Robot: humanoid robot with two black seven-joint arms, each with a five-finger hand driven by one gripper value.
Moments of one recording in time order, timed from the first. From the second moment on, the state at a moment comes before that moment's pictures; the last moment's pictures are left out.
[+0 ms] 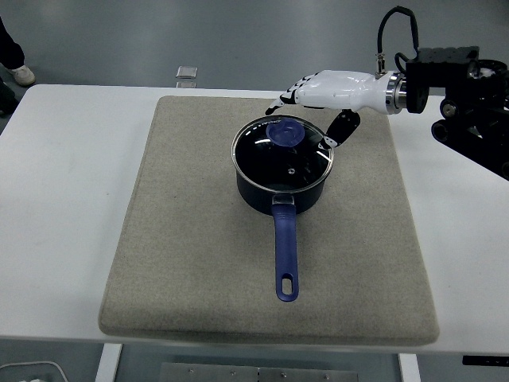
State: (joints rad) left arm 0.01 0.00 -0.13 -0.09 0.12 -0.16 -0.14; right arm 1.37 -0.37 0.06 0.96 -1.56 0.15 0.44
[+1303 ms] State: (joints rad) left arm 0.01 0.00 -0.13 -0.09 0.12 -0.16 -0.14; right arm 1.41 -0.33 0.07 0.95 -1.40 0.32 0.36
